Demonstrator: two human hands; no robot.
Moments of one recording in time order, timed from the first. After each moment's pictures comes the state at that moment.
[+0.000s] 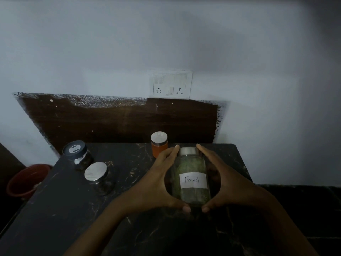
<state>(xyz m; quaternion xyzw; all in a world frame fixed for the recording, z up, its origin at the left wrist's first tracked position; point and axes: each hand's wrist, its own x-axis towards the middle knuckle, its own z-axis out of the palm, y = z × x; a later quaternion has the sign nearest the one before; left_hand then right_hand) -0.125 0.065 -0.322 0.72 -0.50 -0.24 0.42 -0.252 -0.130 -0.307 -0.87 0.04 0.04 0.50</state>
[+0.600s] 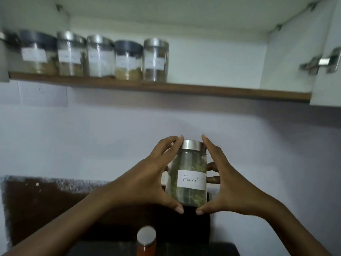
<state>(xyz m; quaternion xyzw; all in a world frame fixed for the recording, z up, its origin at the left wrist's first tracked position) -0.057 0.015 -0.121 0.68 -0.65 0.06 0.35 -0.198 -0.172 -0.123 -0.92 -0.07 -0.21 0.34</state>
